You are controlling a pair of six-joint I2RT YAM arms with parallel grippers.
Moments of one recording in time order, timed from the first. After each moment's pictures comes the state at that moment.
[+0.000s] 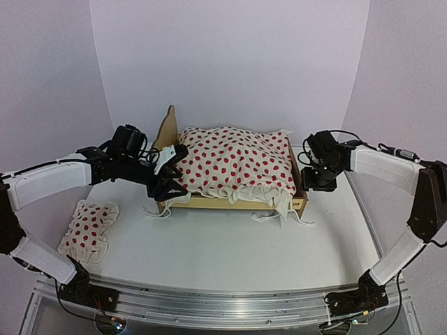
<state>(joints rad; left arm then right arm) -0.60 1.36 1.06 -0.37 0.49 0.43 0.41 1.59 1.20 -0.74 0.20 0.41</state>
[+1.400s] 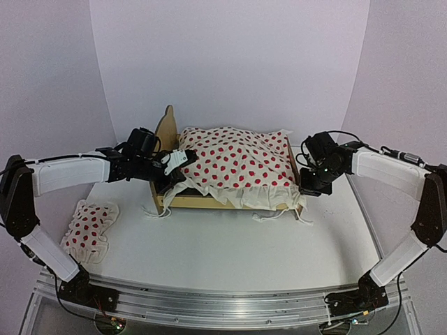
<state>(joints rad) -0.61 1.54 1.10 -0.26 0.23 0.60 0.46 1.55 1.19 -0.77 0.07 0.57</state>
